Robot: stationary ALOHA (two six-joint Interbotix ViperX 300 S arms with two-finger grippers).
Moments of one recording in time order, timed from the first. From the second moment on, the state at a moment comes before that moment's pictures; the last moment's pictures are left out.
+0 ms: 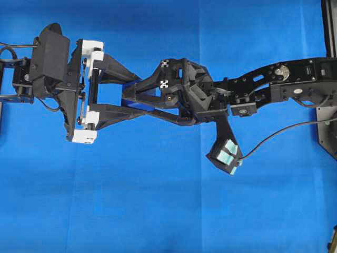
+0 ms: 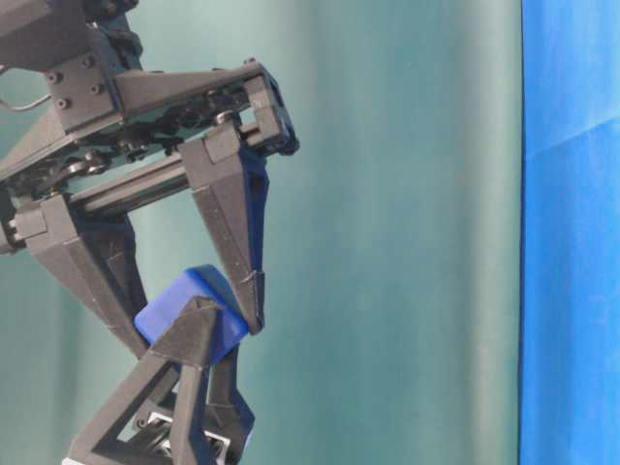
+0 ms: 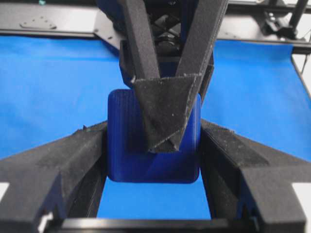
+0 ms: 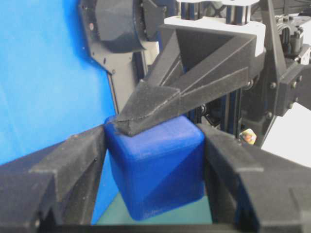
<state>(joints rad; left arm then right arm) -0.02 -0.36 0.73 0.01 -0.20 -0.05 0.01 -0.13 0.43 -1.27 -0.07 0.01</state>
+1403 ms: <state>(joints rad) -0.02 -0.40 0.77 0.01 -0.22 -0.05 0.01 -0.35 0.62 -1.26 -0.06 0.08</state>
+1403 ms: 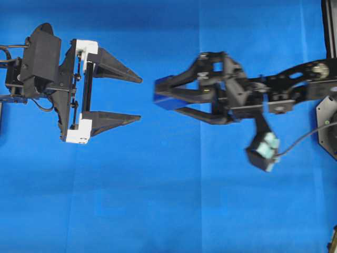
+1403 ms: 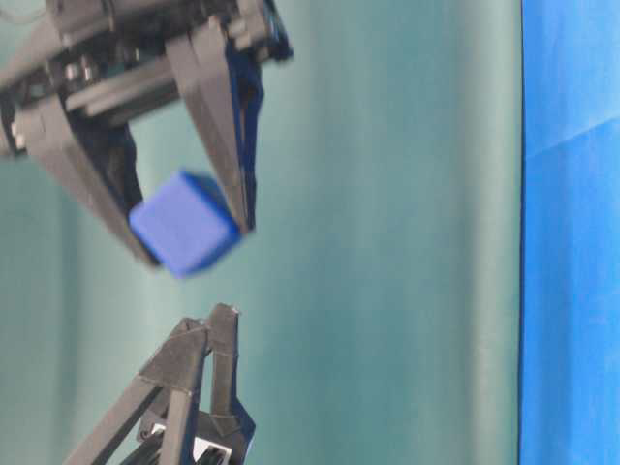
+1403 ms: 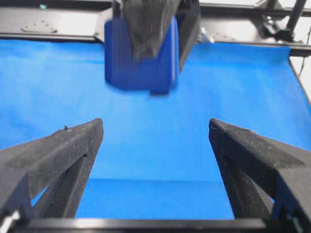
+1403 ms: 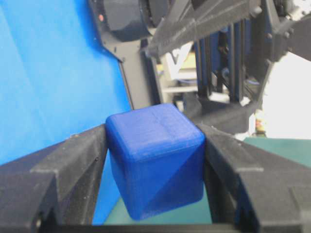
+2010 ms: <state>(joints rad) -0.02 -0.40 0.77 0.01 -0.22 -0.06 0.01 -0.55 0.76 -1.26 -0.04 0.09</state>
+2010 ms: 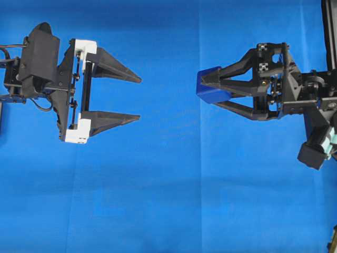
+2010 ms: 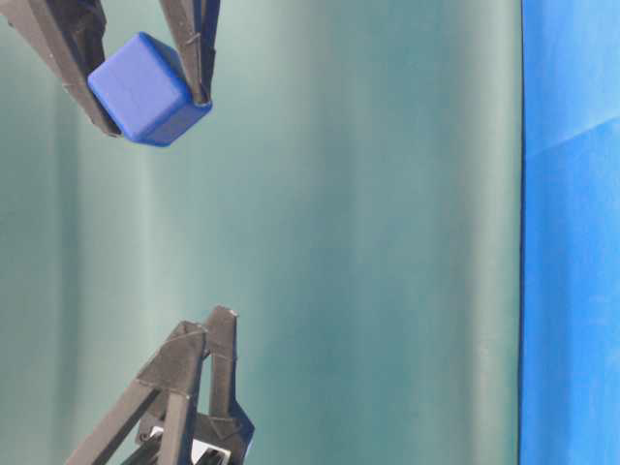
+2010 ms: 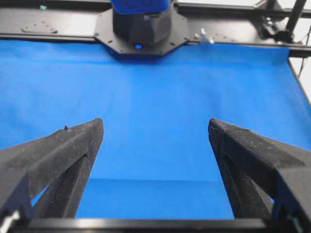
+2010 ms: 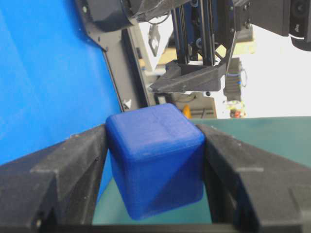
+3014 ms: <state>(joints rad) -0.02 -0.40 0.77 0.01 -0.22 -0.06 0.04 -0.60 0.77 -1.07 0.07 0.95</state>
